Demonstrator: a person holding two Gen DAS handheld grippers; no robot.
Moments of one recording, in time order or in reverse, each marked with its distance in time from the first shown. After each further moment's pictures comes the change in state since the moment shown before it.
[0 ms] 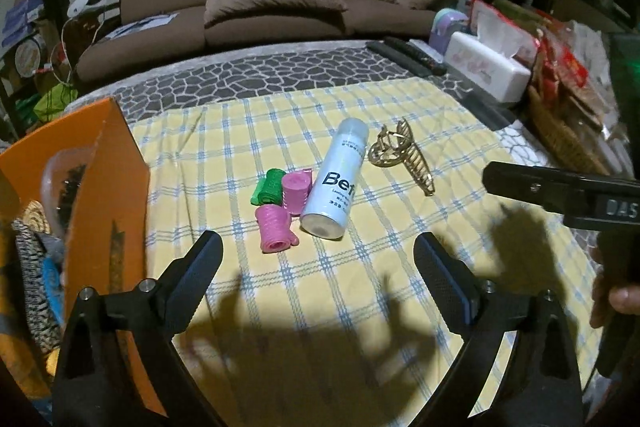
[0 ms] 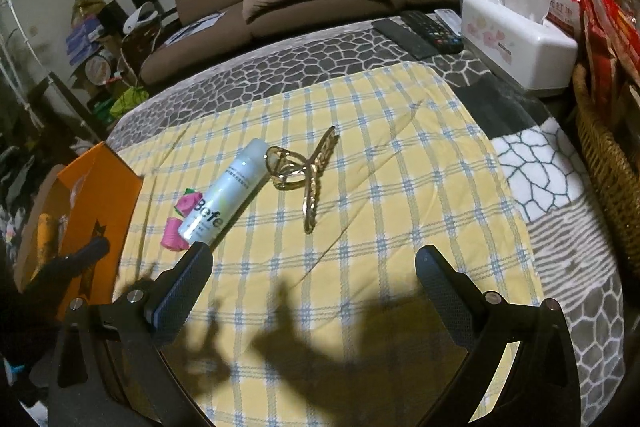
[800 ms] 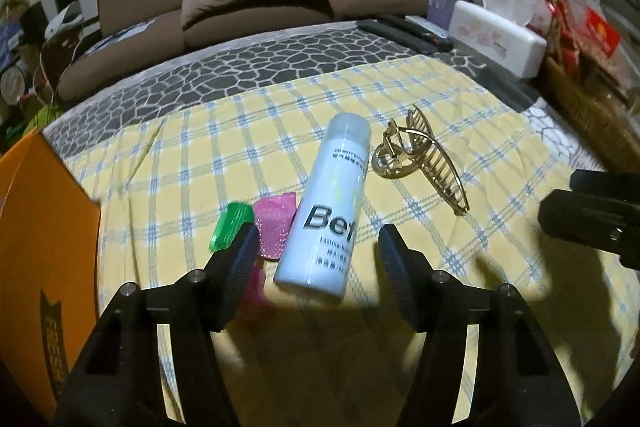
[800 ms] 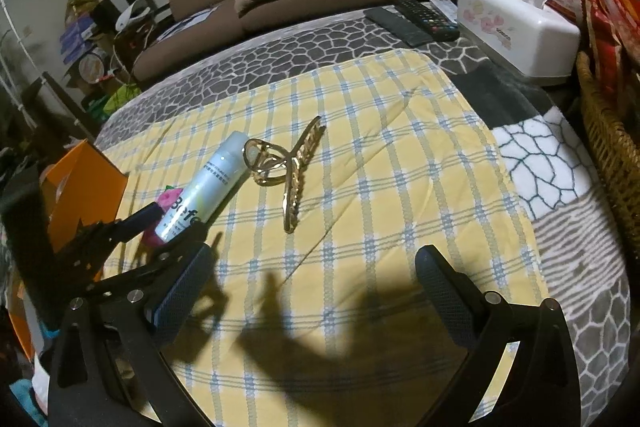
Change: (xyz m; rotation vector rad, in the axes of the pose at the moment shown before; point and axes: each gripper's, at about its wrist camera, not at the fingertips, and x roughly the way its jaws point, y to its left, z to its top) left arm 0.069 -0.018 0.020 0.111 0.021 0.027; right arm 0.017 -0.013 -0.002 0.014 0.019 -0.010
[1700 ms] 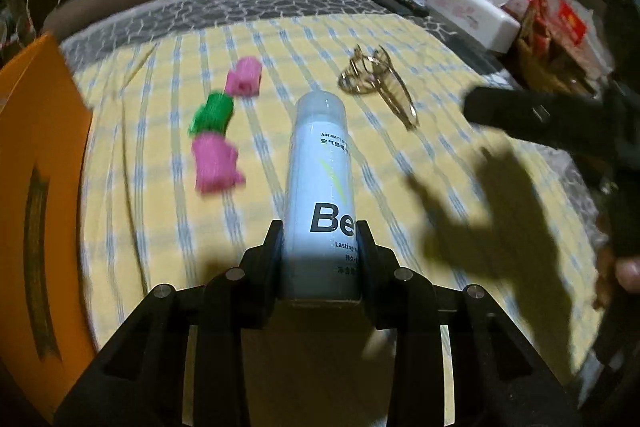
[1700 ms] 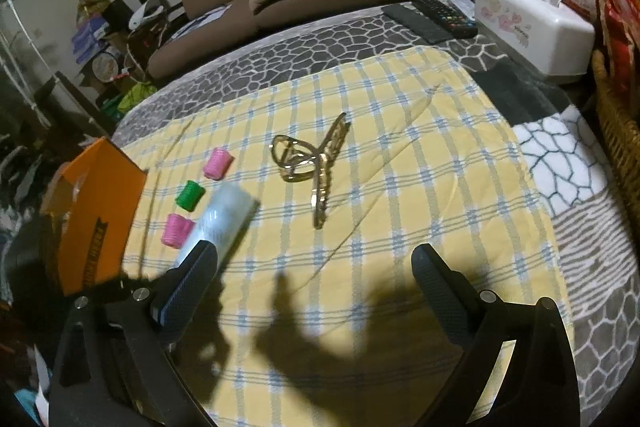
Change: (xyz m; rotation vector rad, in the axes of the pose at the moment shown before) left arm -0.041 -0.002 -0.047 -0.106 0.169 -0.152; right arm -0.002 0.013 -0.002 0.008 0.016 0.071
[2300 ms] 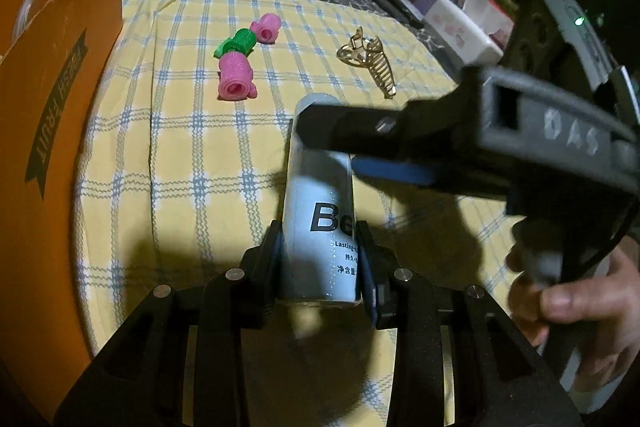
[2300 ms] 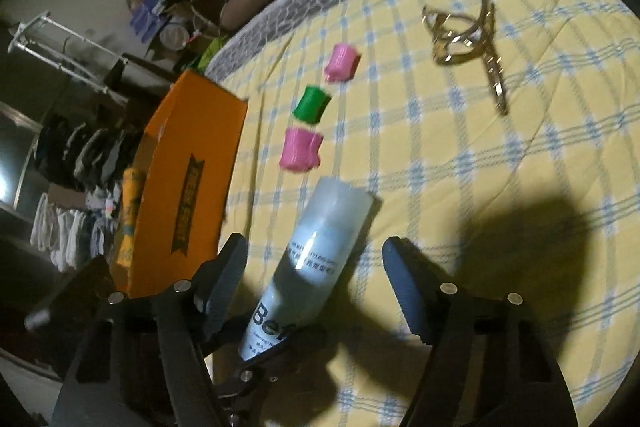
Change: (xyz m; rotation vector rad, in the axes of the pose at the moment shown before) left arm -0.031 0.019 -0.045 -0.192 0.002 -0.148; right arm 0.044 0.053 -0.034 0.075 0.252 0.373
